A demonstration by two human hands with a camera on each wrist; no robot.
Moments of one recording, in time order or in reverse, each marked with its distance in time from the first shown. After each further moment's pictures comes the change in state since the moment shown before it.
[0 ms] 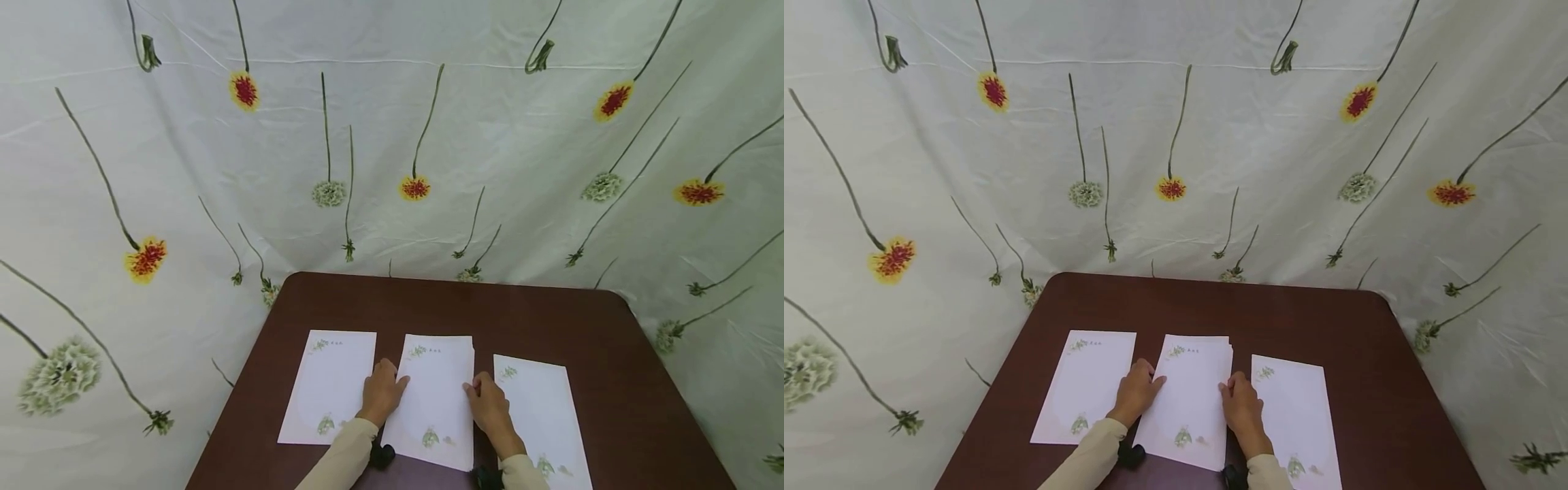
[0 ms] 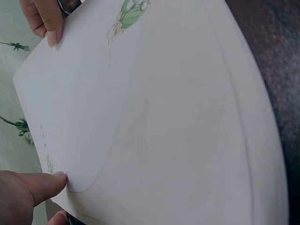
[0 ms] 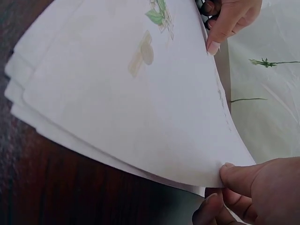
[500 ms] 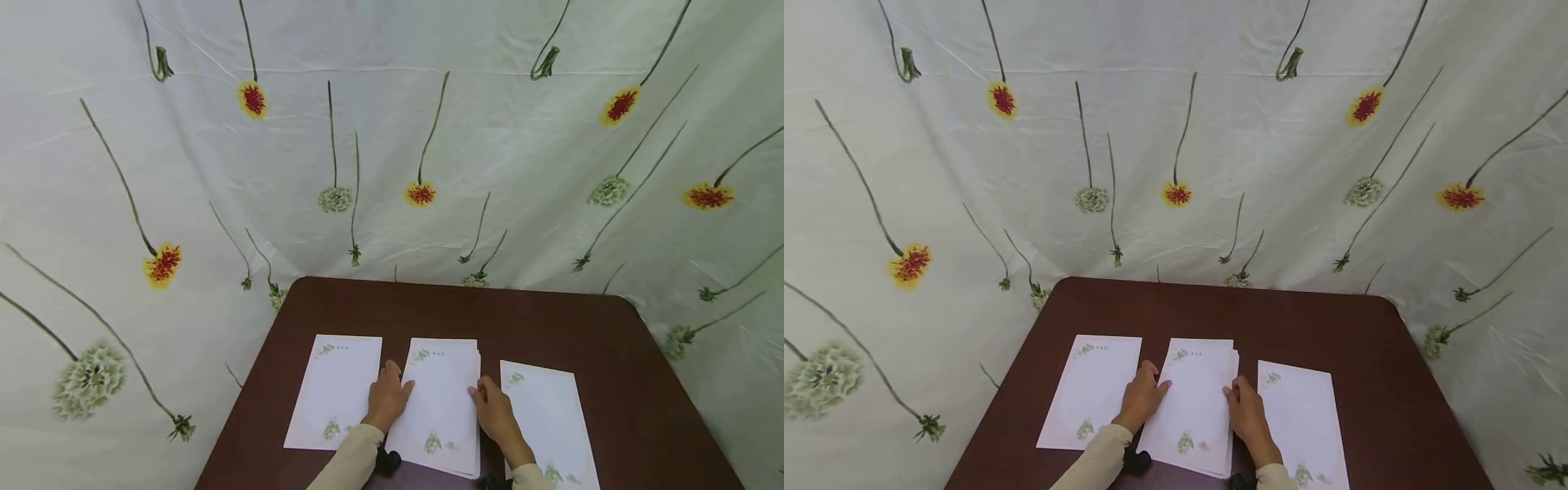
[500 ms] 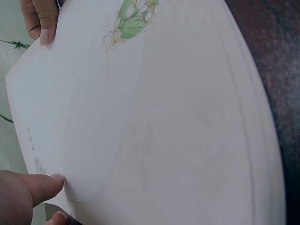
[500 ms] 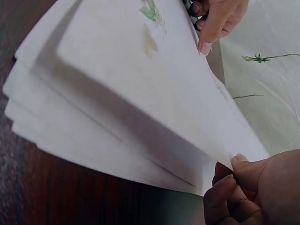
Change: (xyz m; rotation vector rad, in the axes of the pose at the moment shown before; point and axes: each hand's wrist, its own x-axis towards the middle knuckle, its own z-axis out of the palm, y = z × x) left_hand -0.001 0.002 -0.002 -0.038 0.014 -0.044; right_hand -0.003 0.000 -0.001 0.111 -0.030 -0.117
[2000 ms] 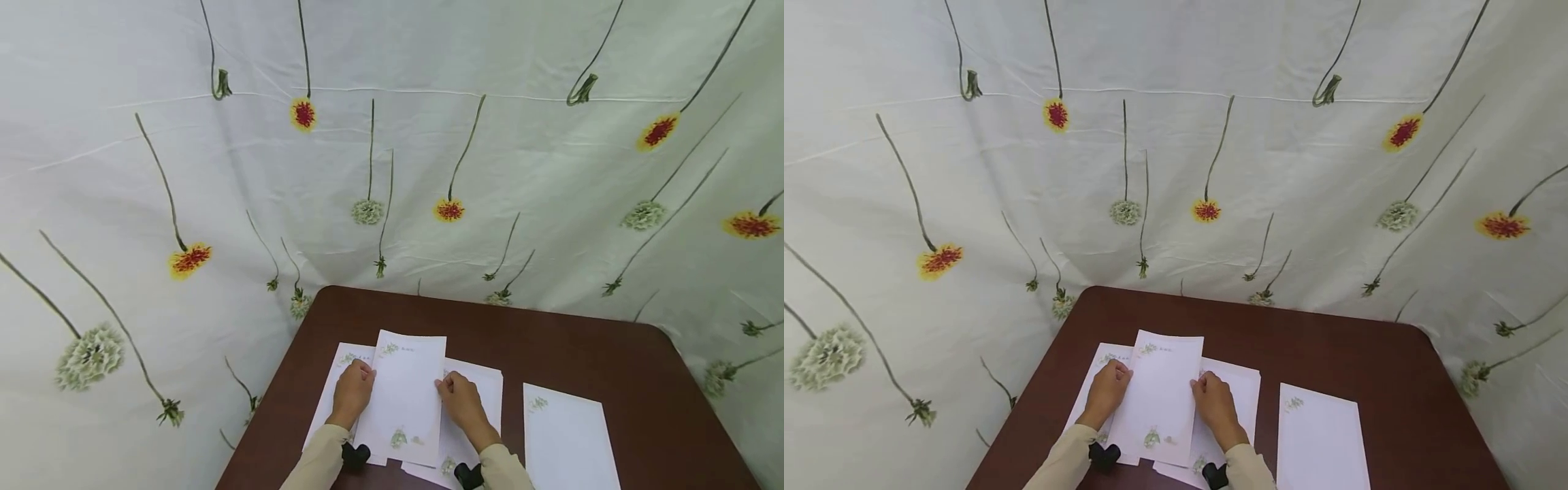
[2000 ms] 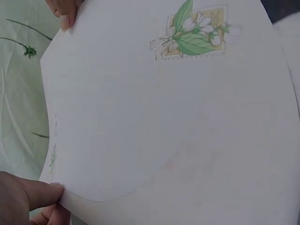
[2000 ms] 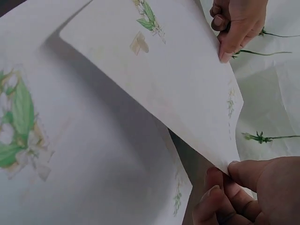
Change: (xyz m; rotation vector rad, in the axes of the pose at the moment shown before) left_hand 0.013 -0.061 -0.097 -0.067 0.157 -0.096; right_hand 0.028 -0.089 0.060 0.022 -0.106 -0.060
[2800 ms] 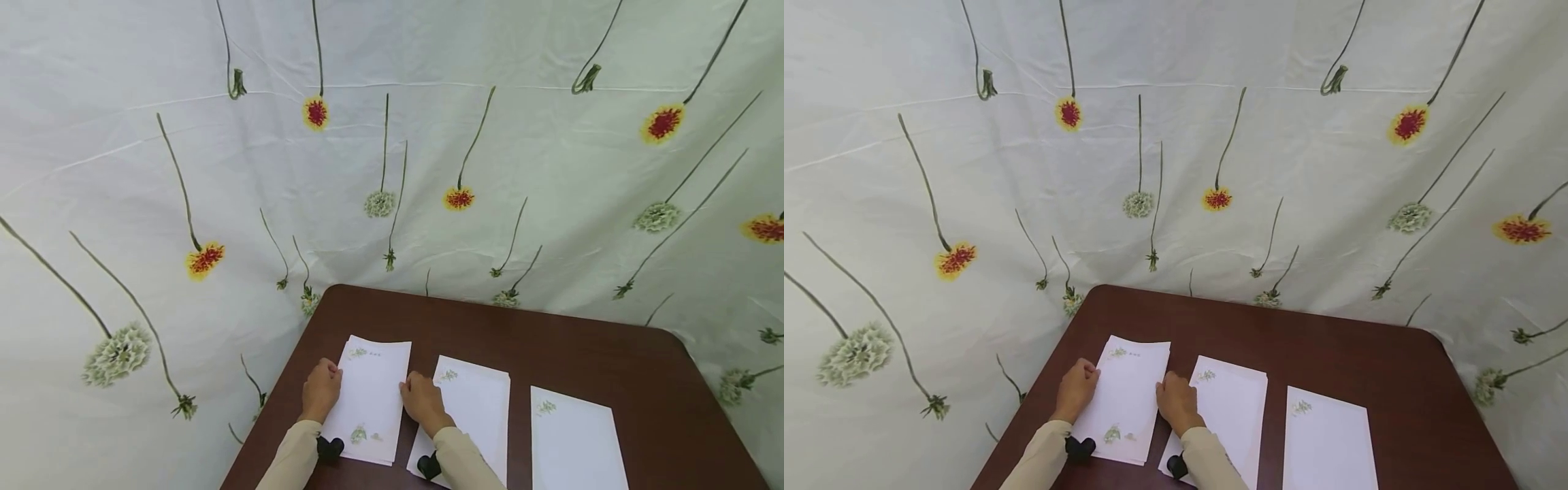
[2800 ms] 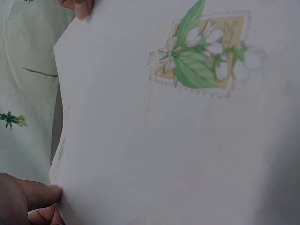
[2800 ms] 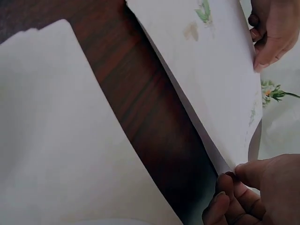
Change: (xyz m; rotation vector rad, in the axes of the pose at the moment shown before) left_hand 0.013 -0.062 -0.045 0.115 0.090 -0.111; right_hand 0.015 -0.038 0.080 -0.197 -0.068 -0.132
